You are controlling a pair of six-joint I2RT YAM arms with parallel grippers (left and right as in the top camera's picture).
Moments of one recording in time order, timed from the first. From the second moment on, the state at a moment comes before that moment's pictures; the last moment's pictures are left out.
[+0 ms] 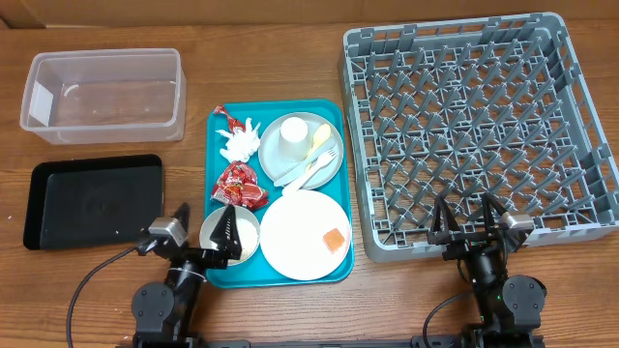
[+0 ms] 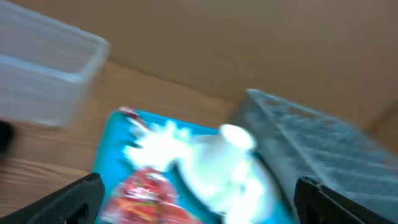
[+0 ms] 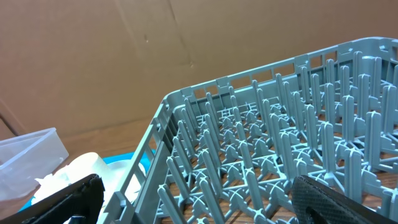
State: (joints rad) left arm -0.03 0.02 0.01 -0.06 0.20 -0.48; right arm 0.01 0.01 0.02 -0.02 -0.15 0.30
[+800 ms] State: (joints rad) left arm -0.03 0.15 0.55 -0.49 0.44 -0.49; right arm 0.01 0.01 0.02 -0.02 -0.15 0.30
